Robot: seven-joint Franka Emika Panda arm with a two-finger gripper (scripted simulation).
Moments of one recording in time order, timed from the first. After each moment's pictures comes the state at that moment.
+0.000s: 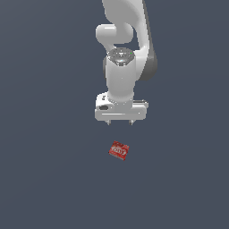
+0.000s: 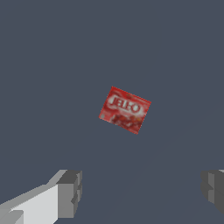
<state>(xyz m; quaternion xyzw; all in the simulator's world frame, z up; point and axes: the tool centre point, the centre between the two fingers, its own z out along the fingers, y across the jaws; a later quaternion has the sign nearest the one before) 0.013 0.025 0.184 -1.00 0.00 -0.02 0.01</state>
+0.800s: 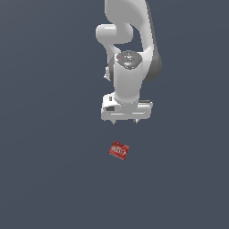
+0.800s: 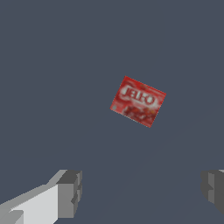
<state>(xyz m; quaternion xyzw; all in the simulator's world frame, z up) 0.001 0.047 0.173 -1.00 -0.01 -0.01 0.02</state>
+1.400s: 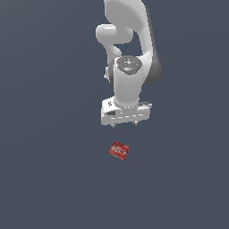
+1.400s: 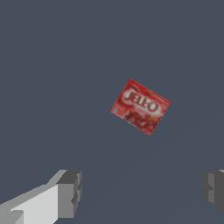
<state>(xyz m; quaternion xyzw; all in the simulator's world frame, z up) 0.009 0.045 0.164 -1.00 -0.07 -0.01 0.01</state>
